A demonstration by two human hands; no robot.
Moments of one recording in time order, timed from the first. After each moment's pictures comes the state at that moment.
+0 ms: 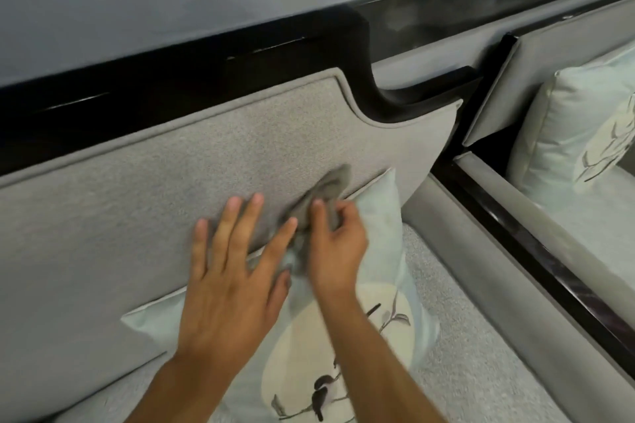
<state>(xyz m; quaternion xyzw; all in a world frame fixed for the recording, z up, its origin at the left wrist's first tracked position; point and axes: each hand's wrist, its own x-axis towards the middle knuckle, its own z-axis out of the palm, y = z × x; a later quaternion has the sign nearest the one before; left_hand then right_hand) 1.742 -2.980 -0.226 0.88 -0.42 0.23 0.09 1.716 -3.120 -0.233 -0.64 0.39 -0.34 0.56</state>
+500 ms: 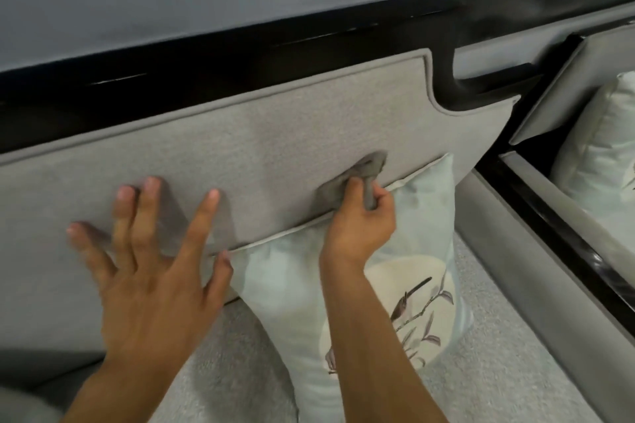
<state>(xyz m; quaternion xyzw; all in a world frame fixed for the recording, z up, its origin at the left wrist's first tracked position) 1.756 -2.831 -0.208 0.91 -0.28 0.31 0.07 1.748 -3.042 -0.217 -0.44 0.50 -0.43 0.61</state>
